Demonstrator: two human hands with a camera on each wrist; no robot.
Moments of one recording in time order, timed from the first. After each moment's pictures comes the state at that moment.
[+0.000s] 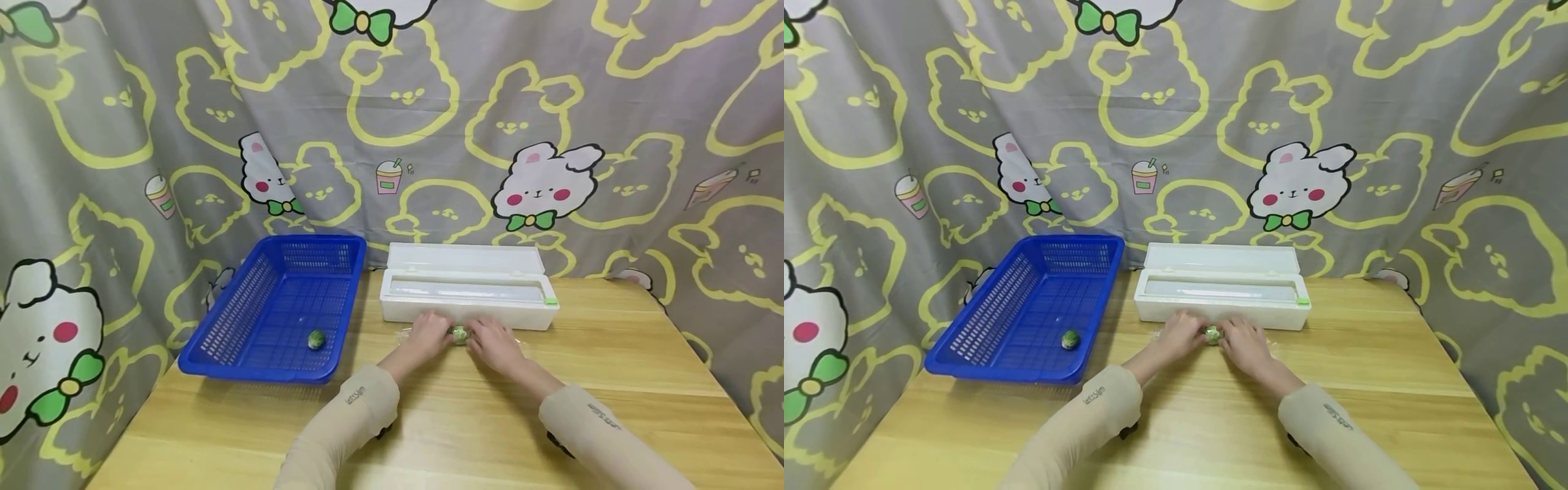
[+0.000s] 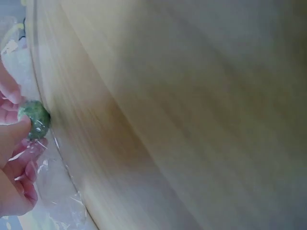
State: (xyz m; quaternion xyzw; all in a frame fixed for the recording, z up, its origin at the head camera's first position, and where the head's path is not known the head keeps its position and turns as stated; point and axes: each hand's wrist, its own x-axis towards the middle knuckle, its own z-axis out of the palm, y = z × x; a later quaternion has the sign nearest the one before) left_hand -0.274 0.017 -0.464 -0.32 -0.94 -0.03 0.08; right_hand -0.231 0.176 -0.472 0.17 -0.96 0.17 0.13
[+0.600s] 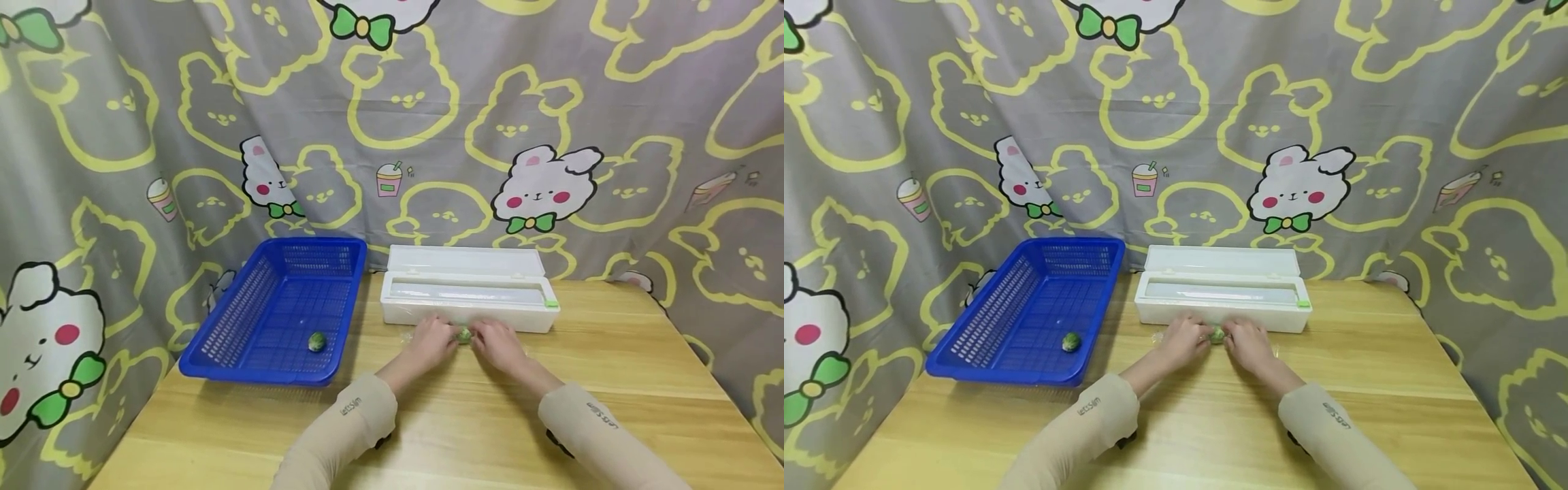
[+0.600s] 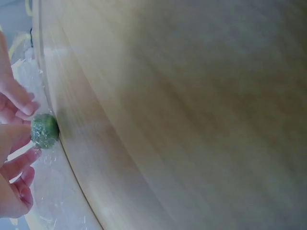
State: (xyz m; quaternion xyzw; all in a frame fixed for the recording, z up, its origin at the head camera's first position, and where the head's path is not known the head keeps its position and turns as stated) left_hand -0.261 0.017 -0.459 -0.36 -0.92 -0.01 0.14; right_hand -0.239 0.183 -0.473 0.16 -0.96 0.19 0.13
